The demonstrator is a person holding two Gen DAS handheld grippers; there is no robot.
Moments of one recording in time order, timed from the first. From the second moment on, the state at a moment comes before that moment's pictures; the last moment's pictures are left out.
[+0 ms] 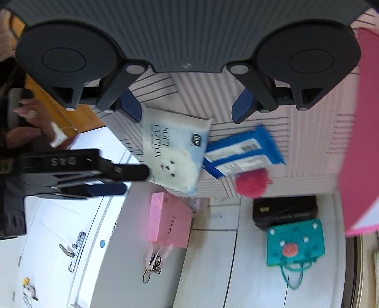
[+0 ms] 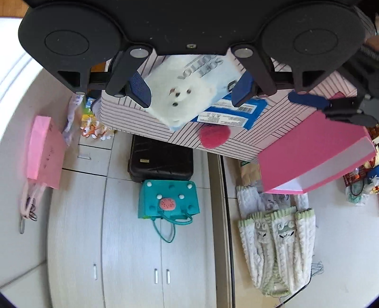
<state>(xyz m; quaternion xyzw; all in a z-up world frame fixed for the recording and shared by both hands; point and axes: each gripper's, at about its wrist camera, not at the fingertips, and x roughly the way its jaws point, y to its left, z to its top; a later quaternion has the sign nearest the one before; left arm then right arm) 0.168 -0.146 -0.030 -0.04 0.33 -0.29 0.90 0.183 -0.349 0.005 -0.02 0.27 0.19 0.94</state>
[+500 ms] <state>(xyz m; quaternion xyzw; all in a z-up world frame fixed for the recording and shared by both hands) 0.174 -0.168 -0.062 -0.14 0.34 -0.22 0.91 0.270 -0.362 -0.011 -0.07 0.35 0.21 0.91</state>
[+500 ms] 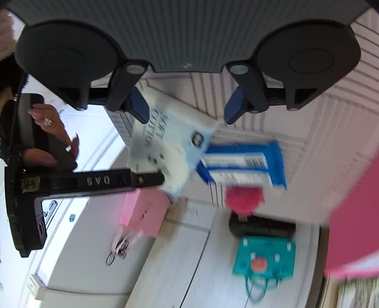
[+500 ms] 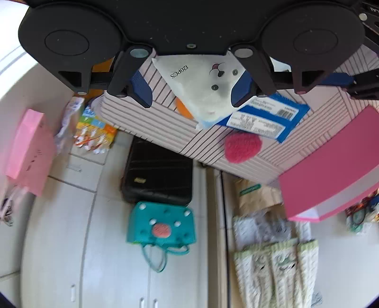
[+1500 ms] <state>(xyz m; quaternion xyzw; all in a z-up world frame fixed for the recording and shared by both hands) 0.185 -0.152 -0.076 -0.22 0.34 -0.19 0.89 0.253 -0.372 -0.005 -0.02 0.36 0.24 0.90</state>
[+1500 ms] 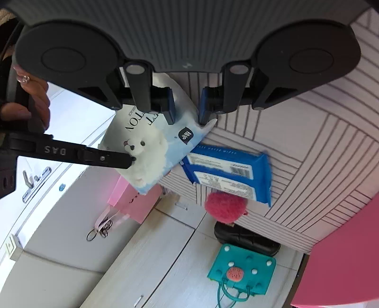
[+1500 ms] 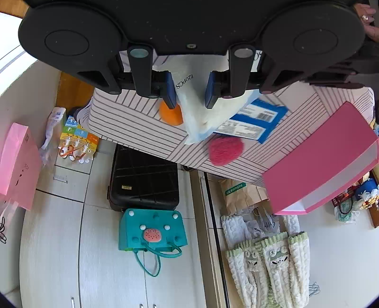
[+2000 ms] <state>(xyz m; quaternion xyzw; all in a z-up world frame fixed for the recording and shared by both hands) 0.163 -0.119 -0.052 -0.21 0.33 -0.19 0.90 0.199 -0.353 -0.003 0.02 0.36 0.24 0.90</state>
